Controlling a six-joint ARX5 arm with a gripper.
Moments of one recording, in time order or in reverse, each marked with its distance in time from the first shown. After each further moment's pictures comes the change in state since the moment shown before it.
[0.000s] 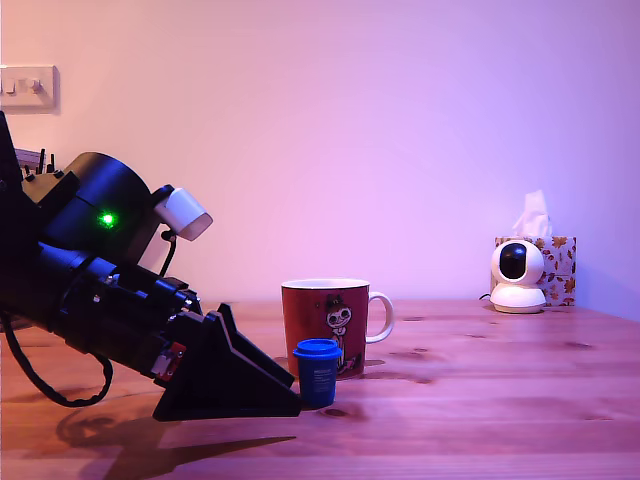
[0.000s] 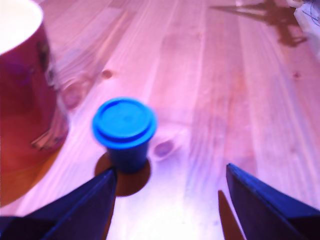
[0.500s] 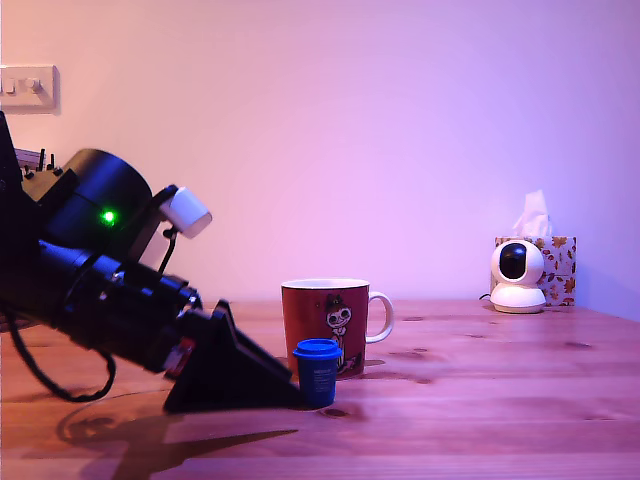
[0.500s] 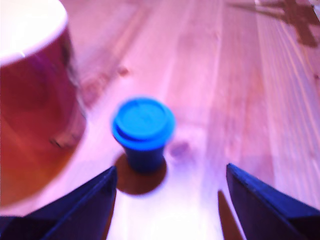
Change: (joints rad) arm 0.000 0.000 0.001 0.048 -0.036 -0.048
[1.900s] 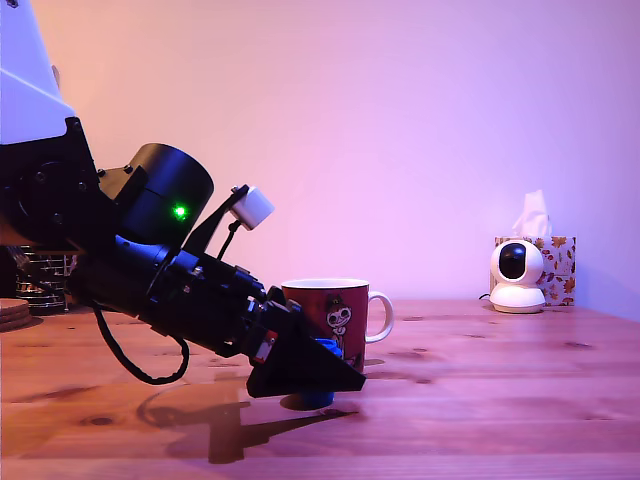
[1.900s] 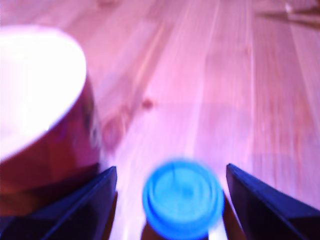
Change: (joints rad) arm -0.084 0.086 0.149 0.002 -0.103 -0.027
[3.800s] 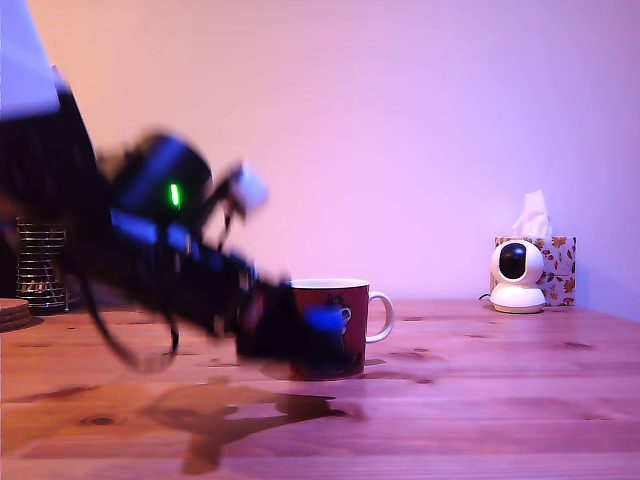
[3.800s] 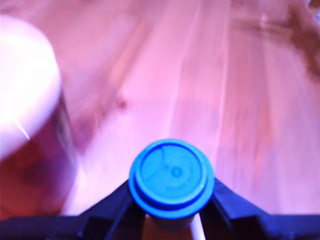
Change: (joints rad) arm 0.000 -0.115 0.000 -0.156 0.058 -0.063
